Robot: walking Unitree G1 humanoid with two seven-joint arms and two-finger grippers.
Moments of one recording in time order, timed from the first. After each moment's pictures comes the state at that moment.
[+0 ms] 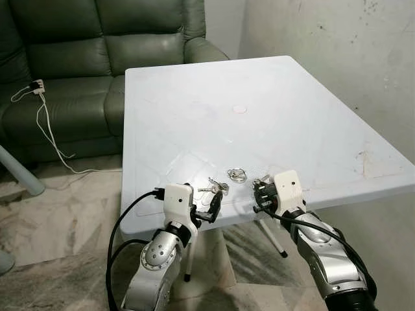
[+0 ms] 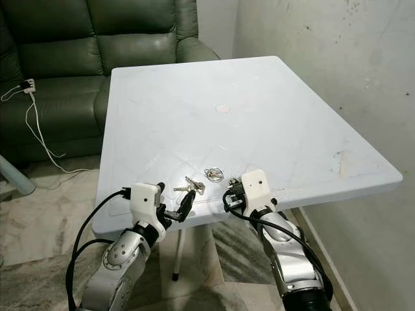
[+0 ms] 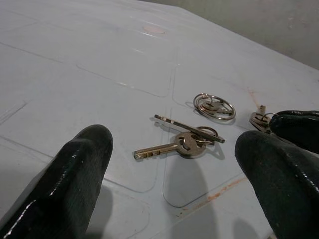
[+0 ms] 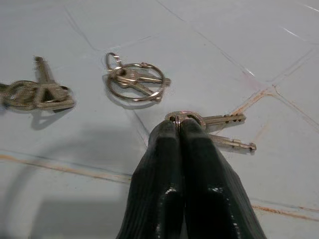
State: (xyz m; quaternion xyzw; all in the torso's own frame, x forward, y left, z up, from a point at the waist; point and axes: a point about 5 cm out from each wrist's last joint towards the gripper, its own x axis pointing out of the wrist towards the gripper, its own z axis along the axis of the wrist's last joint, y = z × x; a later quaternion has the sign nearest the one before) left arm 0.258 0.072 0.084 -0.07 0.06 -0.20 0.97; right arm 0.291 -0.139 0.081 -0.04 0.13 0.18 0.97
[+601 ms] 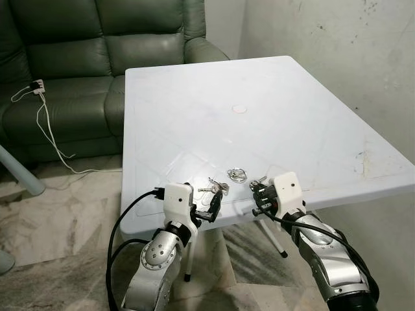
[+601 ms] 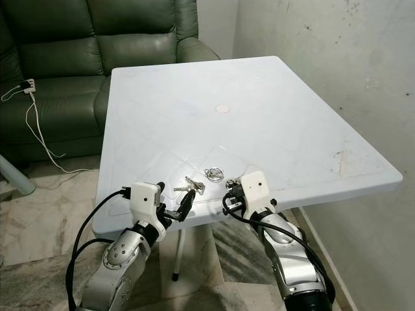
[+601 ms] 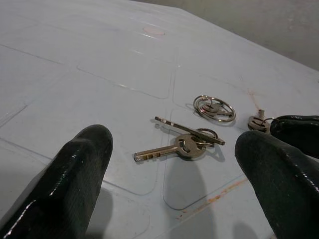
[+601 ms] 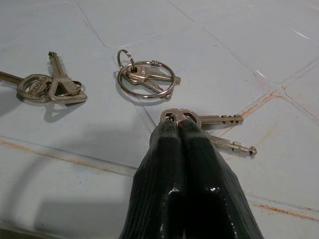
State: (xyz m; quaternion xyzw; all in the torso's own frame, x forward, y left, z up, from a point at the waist) left arm 0.259 0.072 0.085 -0.07 0.06 -0.20 0.97; right arm 0.290 -0.138 0.081 -0.05 0.13 0.20 0.97
